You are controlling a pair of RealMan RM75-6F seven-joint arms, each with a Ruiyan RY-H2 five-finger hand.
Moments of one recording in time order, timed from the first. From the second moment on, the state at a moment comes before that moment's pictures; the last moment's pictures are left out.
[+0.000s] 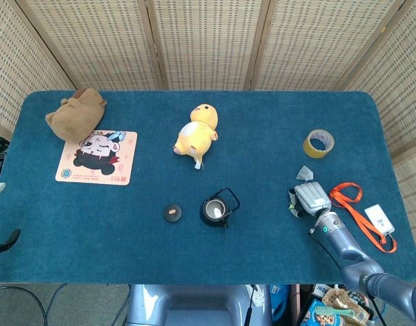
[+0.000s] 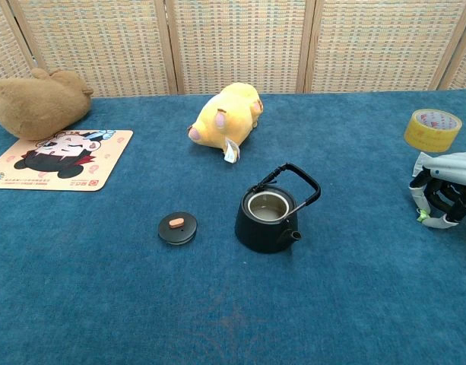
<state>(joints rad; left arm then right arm) -0.06 -0.90 -0.06 -1.90 1.39 1.47 0.06 0.63 -1.53 0.07 -1.01 -1.29 0.74 -0.01</state>
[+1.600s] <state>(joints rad) -0.06 -0.90 -0.06 -1.90 1.39 1.47 0.06 0.61 -1.38 0.13 -1.27 -1.34 0.90 0.01</state>
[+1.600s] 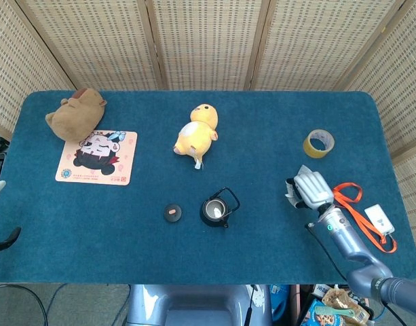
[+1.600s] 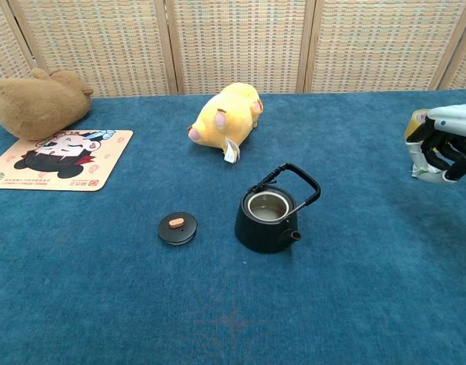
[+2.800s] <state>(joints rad) -0.06 -0.90 -0.05 -1.89 1.40 1.48 0.04 0.68 -1.16 0.22 -1.61 -1.48 1.00 0.34</state>
